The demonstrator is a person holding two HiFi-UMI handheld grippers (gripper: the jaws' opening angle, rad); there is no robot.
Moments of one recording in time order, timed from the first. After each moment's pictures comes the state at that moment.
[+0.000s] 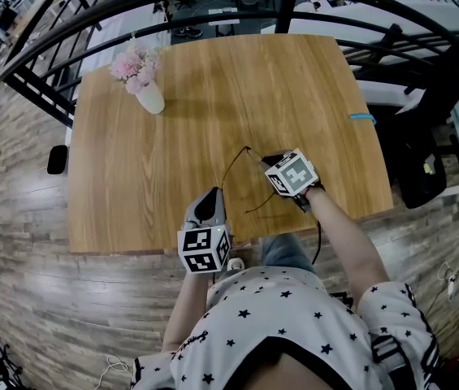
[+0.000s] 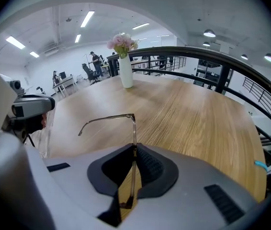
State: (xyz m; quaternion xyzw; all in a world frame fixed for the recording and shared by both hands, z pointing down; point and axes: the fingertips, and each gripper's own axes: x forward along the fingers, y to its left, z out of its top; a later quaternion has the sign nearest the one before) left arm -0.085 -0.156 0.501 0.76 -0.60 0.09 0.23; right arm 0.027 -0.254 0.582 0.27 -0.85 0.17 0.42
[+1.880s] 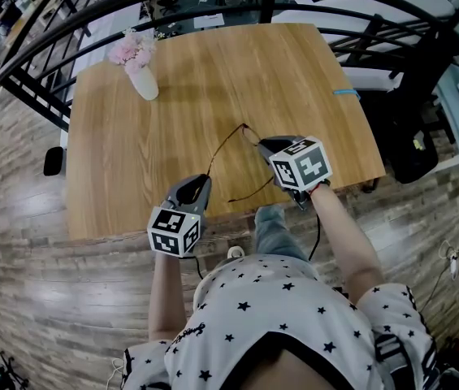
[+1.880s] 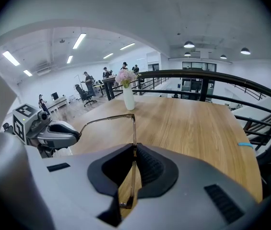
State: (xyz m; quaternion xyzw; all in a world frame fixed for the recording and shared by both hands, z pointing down) left arm -0.094 -0.100 0.484 0.86 -0.46 0.13 0.17; right arm 0.029 -0.181 0.478 0.35 -0.86 0.20 0.31
